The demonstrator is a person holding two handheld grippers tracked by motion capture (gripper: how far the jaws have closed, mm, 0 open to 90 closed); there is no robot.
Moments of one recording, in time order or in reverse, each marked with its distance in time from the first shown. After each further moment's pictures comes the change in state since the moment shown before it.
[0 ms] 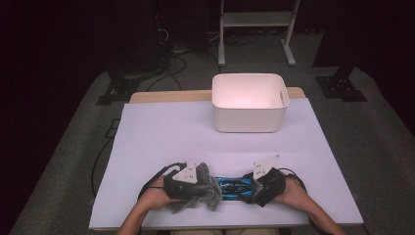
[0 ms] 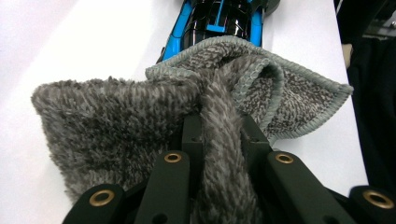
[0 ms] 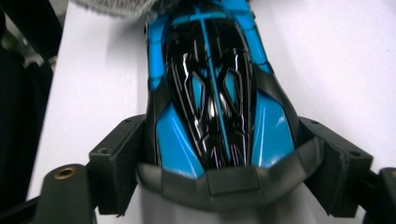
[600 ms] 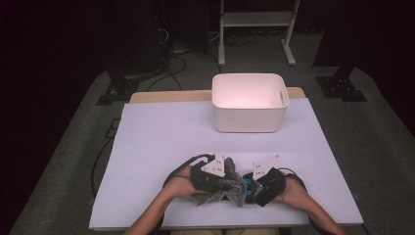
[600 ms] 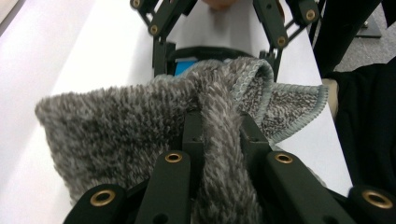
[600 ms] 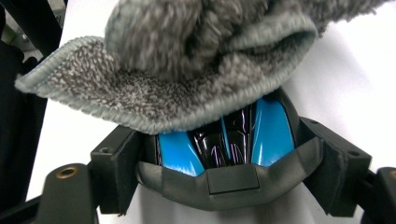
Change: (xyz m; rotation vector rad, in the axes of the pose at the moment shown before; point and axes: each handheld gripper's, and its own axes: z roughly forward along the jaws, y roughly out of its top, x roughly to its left) left arm 0.004 0.063 0.032 -0.011 -0.074 0.103; right arm 0.000 0.001 0.000 0.018 -0.012 -0.051
